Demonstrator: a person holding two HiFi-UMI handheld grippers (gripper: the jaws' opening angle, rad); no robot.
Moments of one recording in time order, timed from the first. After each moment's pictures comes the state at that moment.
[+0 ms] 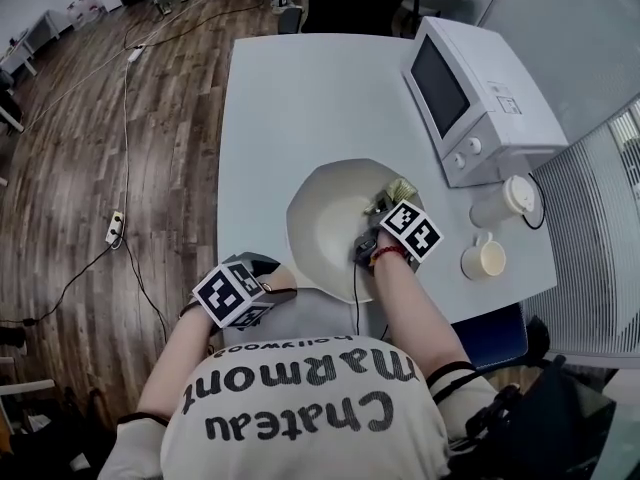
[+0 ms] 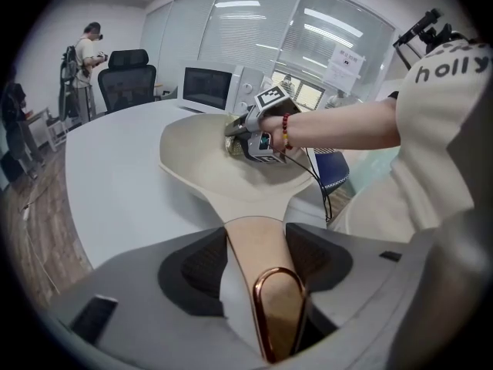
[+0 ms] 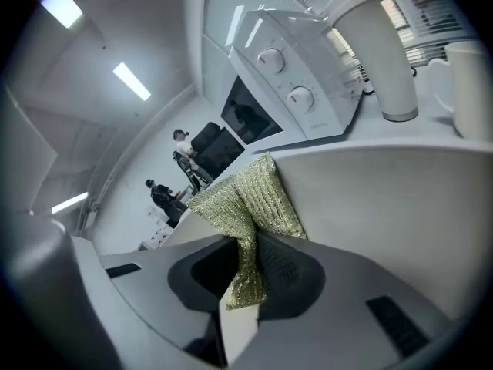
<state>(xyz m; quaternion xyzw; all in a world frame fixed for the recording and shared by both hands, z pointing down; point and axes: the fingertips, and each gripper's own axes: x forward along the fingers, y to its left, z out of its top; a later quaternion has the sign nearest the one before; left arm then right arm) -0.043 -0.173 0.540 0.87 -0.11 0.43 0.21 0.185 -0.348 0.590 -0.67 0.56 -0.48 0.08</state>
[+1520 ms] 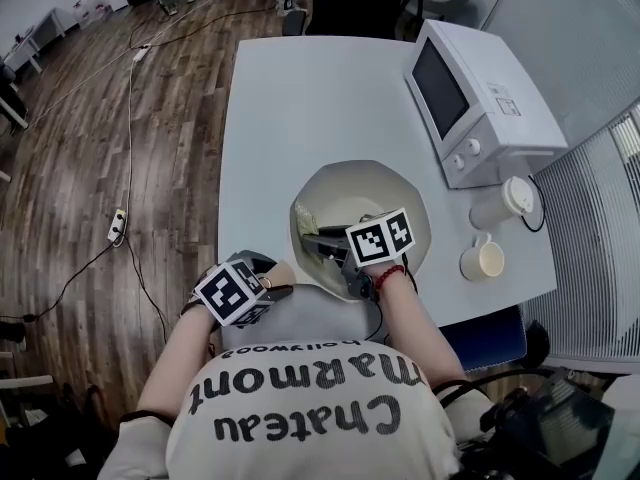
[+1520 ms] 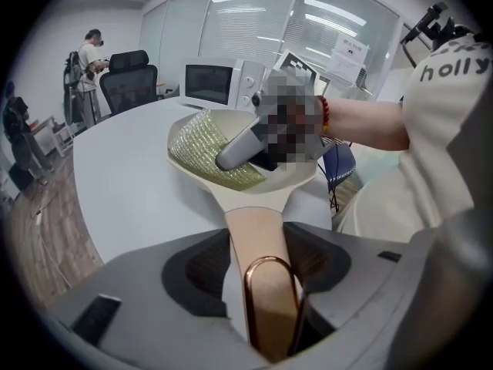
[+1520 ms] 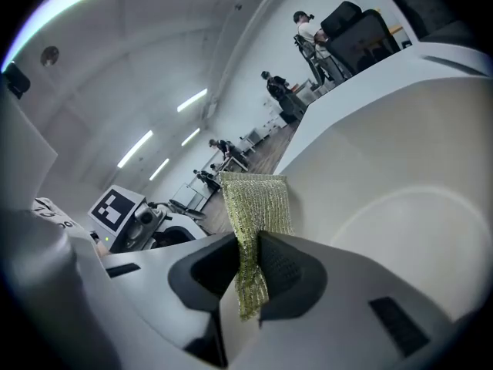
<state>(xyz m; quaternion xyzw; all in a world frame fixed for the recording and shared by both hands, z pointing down) -0.046 -0.169 0.540 0.86 -0.13 0.45 0.20 -0.012 -0.248 0.538 -0.18 0.85 -0.48 -0.16</state>
